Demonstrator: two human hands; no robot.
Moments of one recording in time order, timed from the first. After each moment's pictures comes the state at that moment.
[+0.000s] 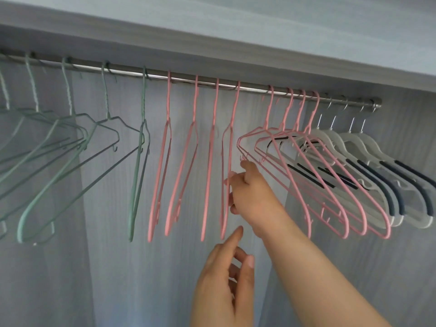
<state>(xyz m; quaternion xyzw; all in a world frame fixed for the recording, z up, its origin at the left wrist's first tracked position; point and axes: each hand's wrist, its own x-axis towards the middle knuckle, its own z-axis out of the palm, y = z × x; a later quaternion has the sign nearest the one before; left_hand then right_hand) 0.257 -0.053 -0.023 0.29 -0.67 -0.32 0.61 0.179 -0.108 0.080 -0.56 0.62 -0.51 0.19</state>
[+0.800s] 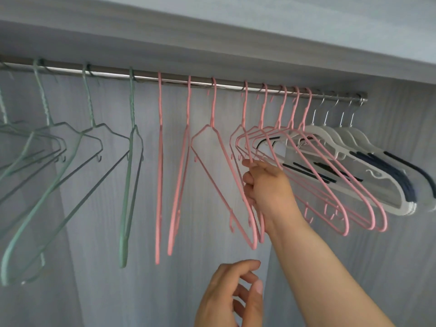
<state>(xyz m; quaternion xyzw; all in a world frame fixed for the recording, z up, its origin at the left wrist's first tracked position) 0.274 -0.073 -0.037 0.27 -0.68 -0.32 0.60 0.181 -0.116 0.087 -0.37 0.51 -0.72 0.30</state>
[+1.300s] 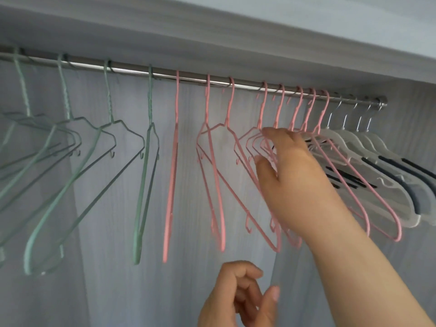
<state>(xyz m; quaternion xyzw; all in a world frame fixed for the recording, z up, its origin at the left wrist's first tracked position) 0.283 -0.072 -0.036 0.24 -0.64 -0.28 0.68 0.206 -0.072 0.117 -0.61 0.66 -0.40 -0.16</state>
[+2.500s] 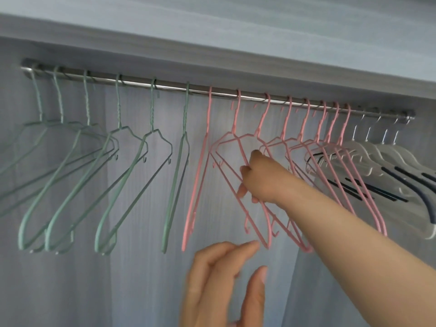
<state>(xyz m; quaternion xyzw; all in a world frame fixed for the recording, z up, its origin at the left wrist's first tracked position) 0.339 -0.063 -0.006 0.24 -0.66 -0.01 0.71 0.239 -0.132 0.133 -0.62 0.75 -0.23 0.02</state>
